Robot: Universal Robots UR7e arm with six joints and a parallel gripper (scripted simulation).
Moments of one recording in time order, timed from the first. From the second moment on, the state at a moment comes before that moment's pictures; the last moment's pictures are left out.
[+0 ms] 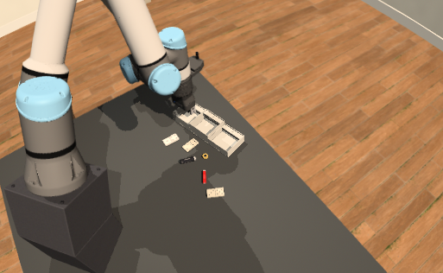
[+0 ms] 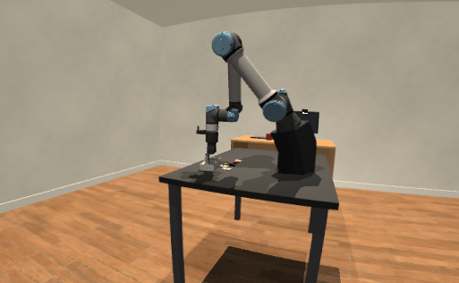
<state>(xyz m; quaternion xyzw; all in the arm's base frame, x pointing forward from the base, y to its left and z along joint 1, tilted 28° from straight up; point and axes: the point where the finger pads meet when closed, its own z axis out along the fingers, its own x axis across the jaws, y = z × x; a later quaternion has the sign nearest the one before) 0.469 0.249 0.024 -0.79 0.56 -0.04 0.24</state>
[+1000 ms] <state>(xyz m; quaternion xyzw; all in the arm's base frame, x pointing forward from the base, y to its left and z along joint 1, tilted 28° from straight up) 0.447 0.226 0.085 -0.79 0.56 -0.04 0.24</state>
